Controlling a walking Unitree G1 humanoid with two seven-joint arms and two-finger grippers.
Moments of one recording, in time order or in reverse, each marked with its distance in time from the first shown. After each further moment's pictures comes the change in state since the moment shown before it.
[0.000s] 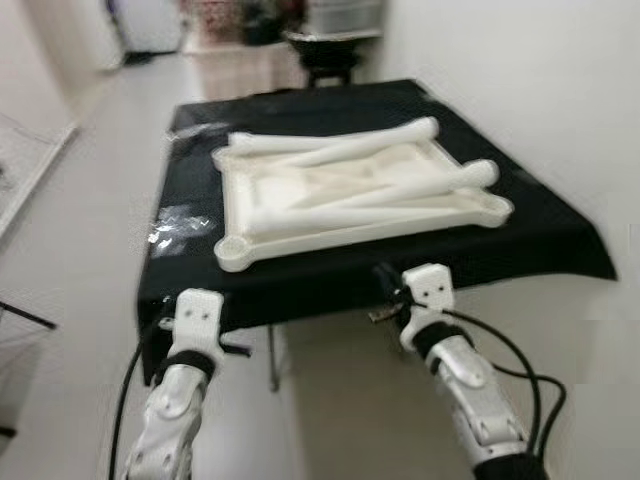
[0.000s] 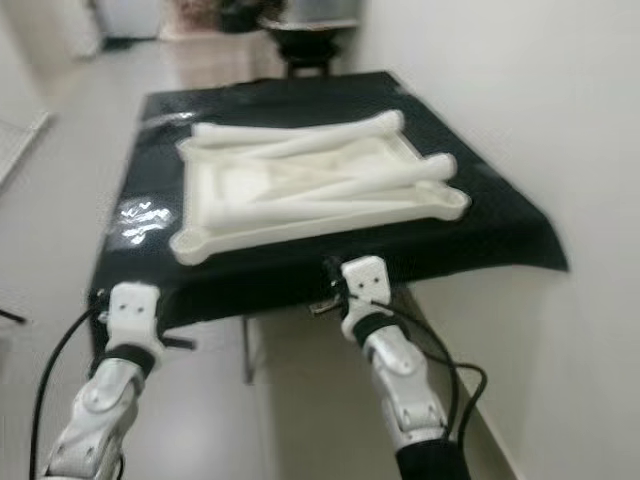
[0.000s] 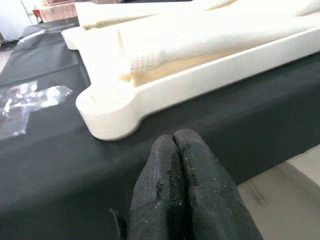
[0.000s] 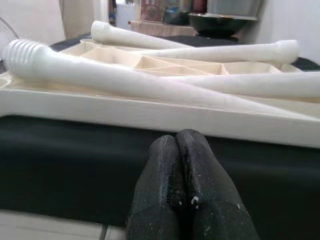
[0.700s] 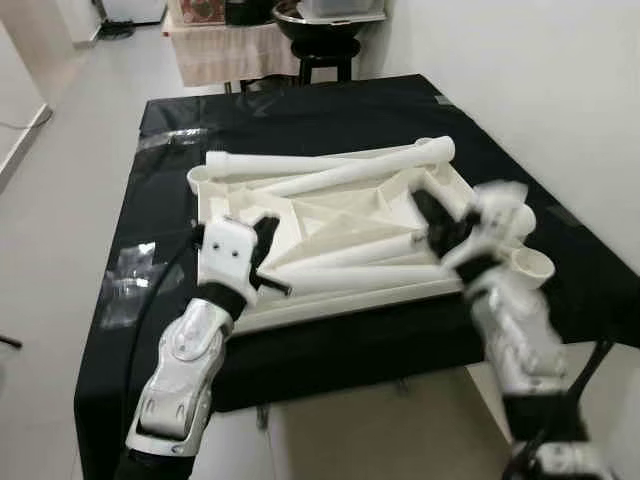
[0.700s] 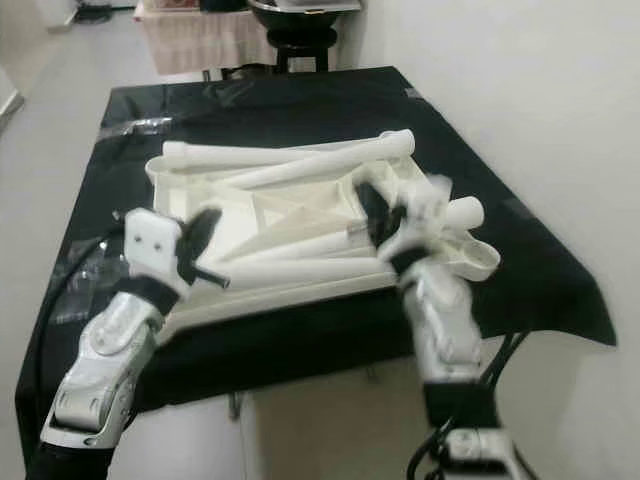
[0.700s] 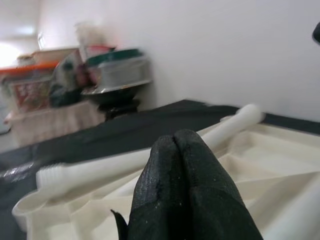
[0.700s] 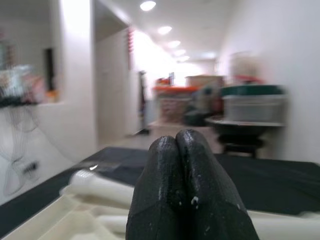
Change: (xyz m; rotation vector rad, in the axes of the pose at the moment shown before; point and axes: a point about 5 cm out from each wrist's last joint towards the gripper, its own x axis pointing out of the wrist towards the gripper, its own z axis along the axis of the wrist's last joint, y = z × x) left arm 0.011 -0.021 0.100 -0.007 -0.363 -0.166; right arm 0.023 -0.030 0.118 0.069 -0.404 0.139
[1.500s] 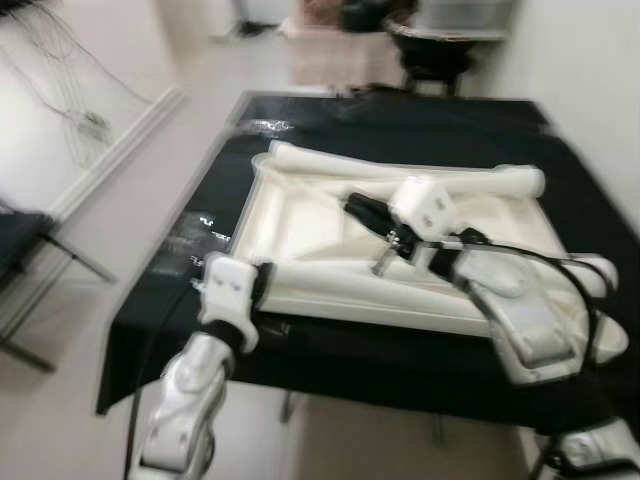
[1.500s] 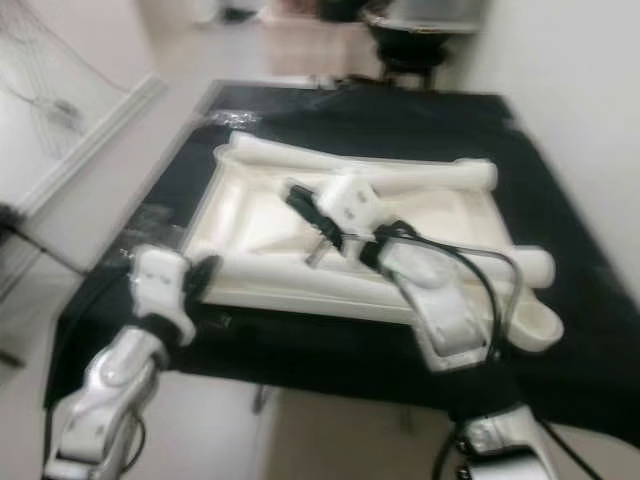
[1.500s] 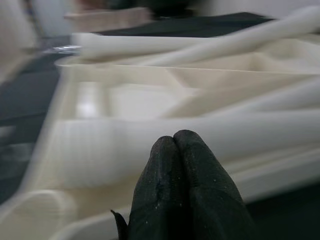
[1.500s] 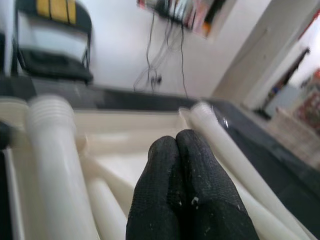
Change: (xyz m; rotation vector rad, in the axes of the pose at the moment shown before) left arm -0.022 -0.019 -0.053 -0.088 0.279 -0.086; right arm 0.006 0.011 -0.012 -0.420 0.334 0.343
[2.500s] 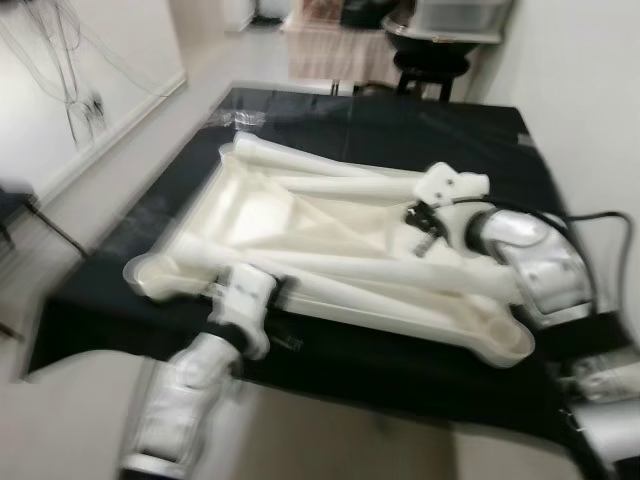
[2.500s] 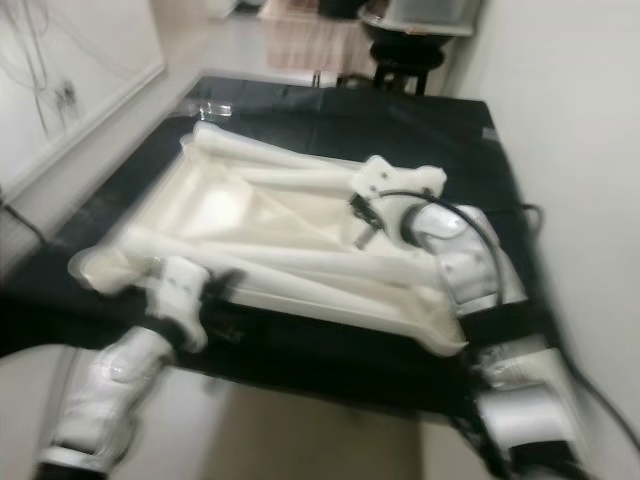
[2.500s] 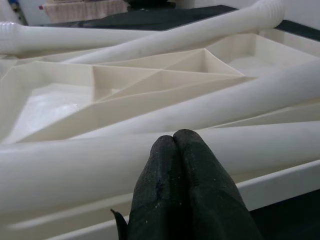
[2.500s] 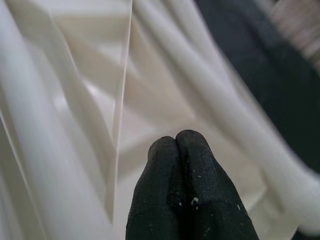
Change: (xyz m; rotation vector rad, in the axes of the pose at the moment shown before) left arm 0.000 0.005 -0.012 0.002 0.025 -0.018; right arm 0.005 -0.048 -0.006 -0.002 0.476 0.063
